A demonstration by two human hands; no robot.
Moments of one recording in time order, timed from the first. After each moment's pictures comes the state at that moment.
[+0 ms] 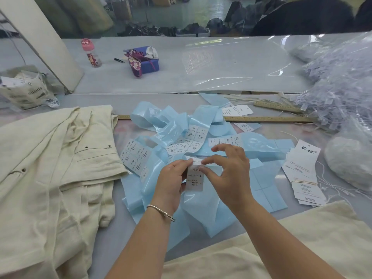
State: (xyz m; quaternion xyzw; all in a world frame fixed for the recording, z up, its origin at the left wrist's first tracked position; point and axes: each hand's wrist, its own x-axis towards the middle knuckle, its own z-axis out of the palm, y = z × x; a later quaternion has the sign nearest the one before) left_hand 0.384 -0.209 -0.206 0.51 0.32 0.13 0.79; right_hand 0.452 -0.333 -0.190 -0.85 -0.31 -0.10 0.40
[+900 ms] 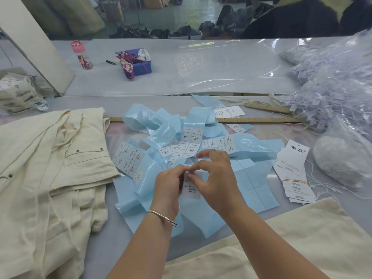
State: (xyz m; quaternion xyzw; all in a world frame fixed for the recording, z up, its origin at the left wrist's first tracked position) left_hand 0.385 -0.227 -0.200 0.47 0.37 0.16 0.78; right_hand 0.439 -0.331 -0.183 -0.84 -0.34 -0.03 0.41
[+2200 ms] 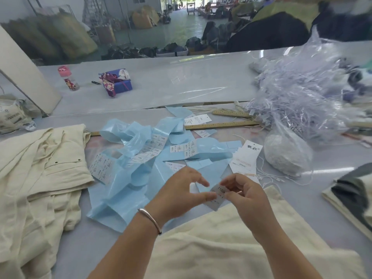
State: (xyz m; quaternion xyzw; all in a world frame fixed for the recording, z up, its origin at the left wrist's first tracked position) left_hand 0.389 -0.346 -0.144 0.91 0.08 0.01 0.40; right_hand 0.440 -0.522 -0.151 -0.76 -0.15 0.12 0.62
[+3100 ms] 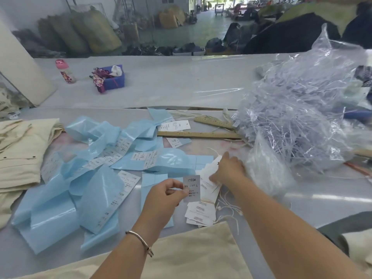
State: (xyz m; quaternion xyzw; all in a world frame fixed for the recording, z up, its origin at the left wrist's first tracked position) left_hand 0.520 -0.460 -0.193 0.72 0.36 0.13 0.58; right_hand 0.732 -0.534 -0.247 -0.96 -0.20 0.16 0.10
